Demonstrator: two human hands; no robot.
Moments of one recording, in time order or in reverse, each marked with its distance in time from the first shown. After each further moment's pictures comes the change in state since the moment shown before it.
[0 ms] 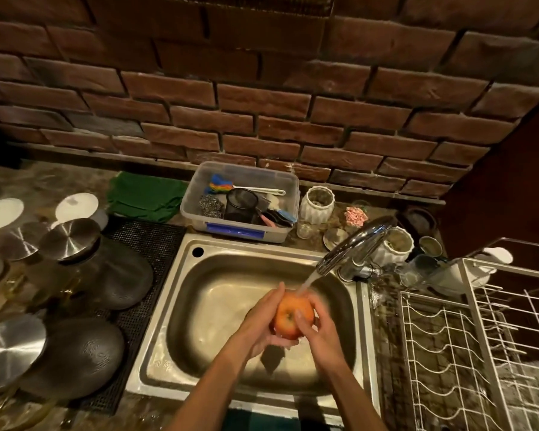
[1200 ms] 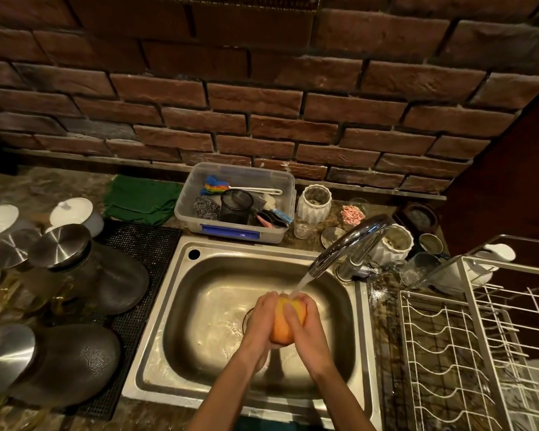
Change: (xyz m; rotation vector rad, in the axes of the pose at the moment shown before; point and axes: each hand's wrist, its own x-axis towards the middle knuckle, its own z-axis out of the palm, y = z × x) left_hand -0.002 -0.011 0.018 0.063 0.282 0.132; right_hand 0.008 -0.002 0.015 -0.023 0.025 0.063
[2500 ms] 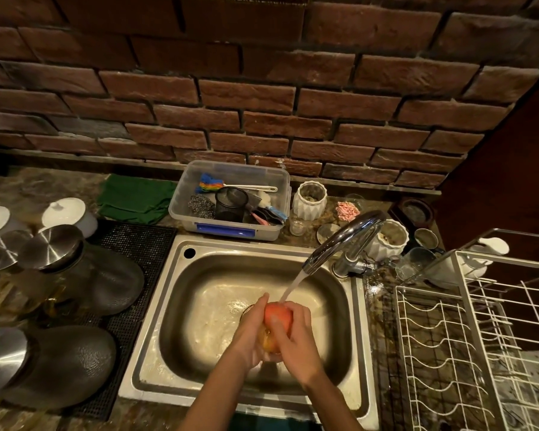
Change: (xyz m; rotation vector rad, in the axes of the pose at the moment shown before) left_hand 0.004 -0.006 -0.013 -0.105 -0.029 -0.327; right_hand -0.012 0.013 0.008 -0.253 -0.015 -0.085
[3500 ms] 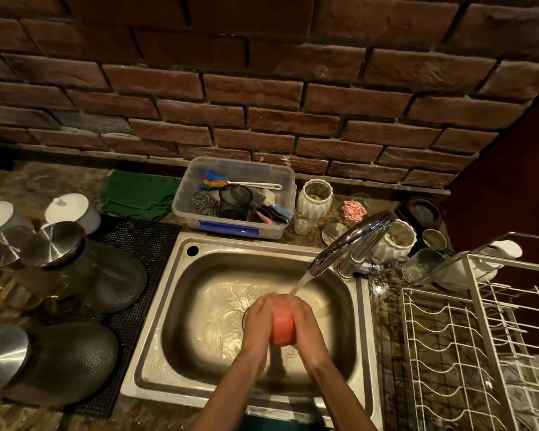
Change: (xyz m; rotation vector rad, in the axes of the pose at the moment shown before) left_hand 0.008 -0.007 0.016 0.060 0.138 0.432; right_hand 0.023 -0.004 -0.004 0.367 0.009 0.255
